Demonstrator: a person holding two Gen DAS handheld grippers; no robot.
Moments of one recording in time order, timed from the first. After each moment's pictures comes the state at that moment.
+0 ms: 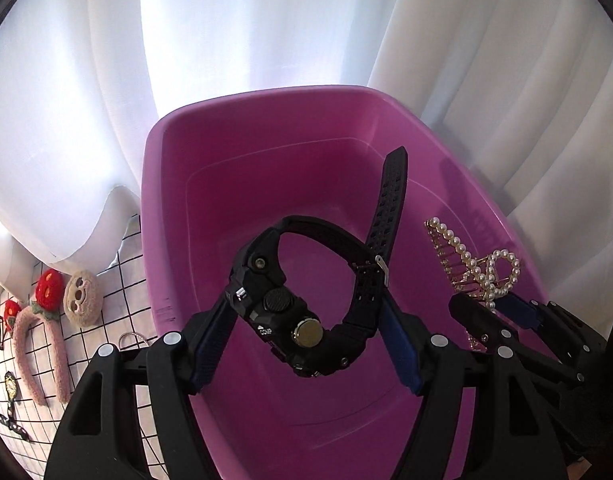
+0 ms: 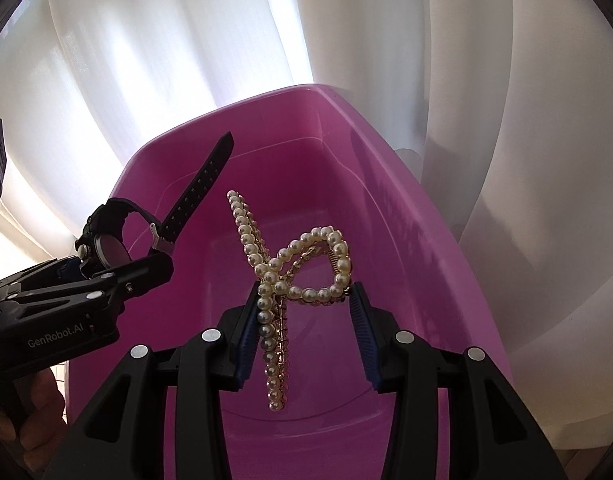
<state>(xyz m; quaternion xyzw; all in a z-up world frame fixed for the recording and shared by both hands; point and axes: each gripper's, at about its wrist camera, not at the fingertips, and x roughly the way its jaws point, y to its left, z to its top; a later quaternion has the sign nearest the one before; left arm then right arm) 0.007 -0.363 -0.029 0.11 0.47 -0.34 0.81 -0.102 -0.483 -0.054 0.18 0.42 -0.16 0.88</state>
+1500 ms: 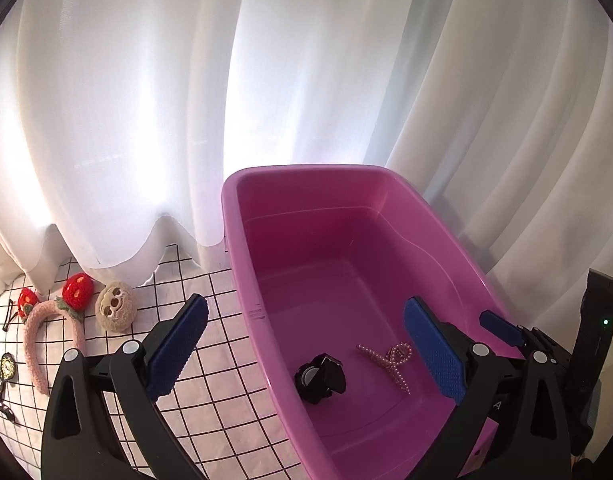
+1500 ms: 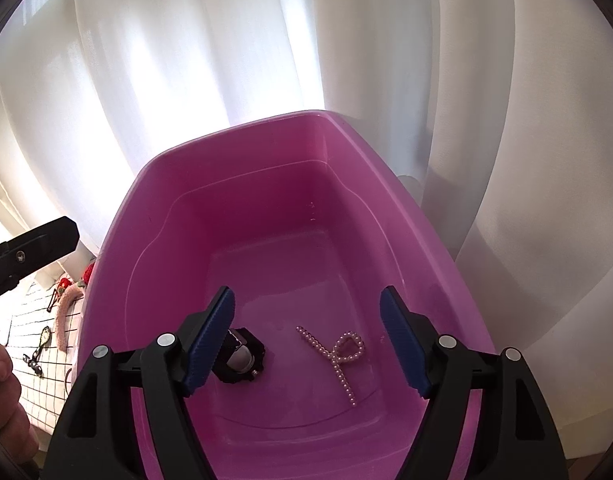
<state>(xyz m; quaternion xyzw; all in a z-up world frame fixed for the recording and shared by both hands) 0.004 -0.285 0.013 0.02 0.38 -0.32 0.86 -0.107 -0.467 -0.043 0.14 0.39 -0.17 0.89</state>
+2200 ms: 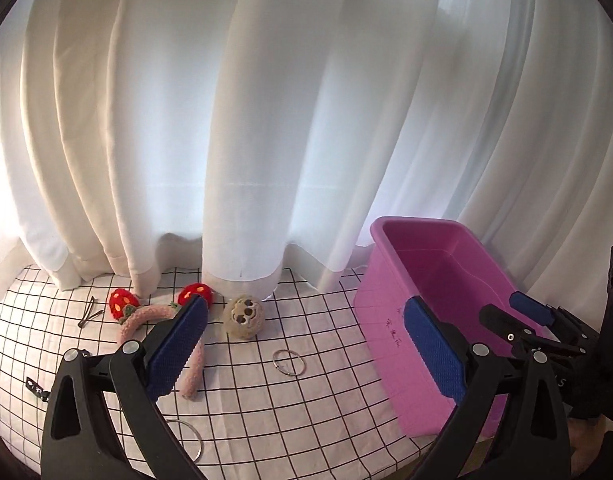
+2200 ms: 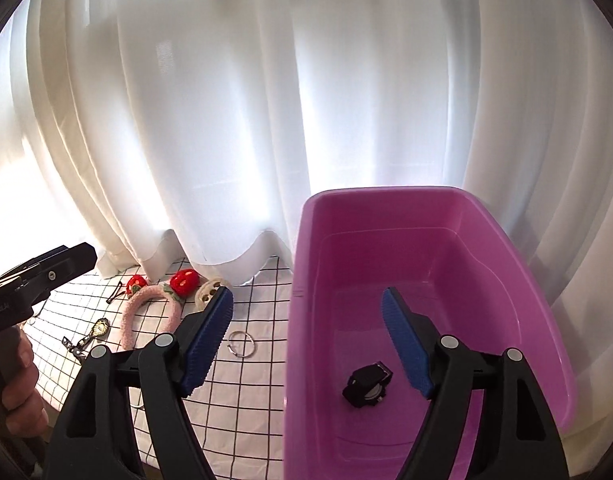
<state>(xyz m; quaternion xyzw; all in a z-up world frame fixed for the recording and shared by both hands) 0.011 -0.096 0.039 -0.01 0.33 -0.25 0.91 -0.071 -0.320 0.019 0.08 0.34 -0.07 0.93</state>
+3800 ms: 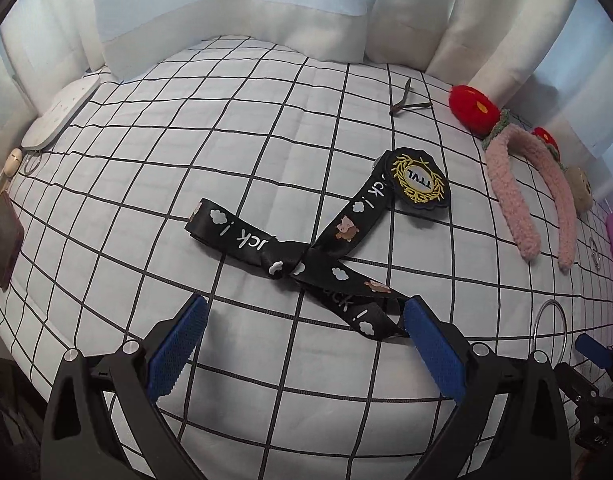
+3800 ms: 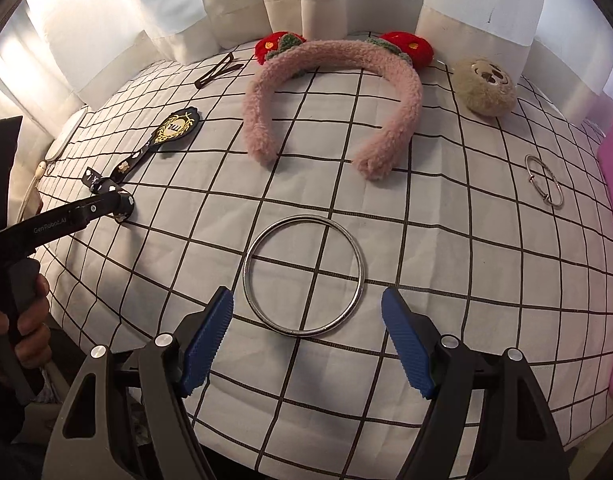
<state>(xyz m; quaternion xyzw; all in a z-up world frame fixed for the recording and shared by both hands) 0.078 0.210 -0.205 -0.03 0.54 -0.02 0.84 0.010 -0.039 -0.192 0.04 0.57 0.08 0.82</state>
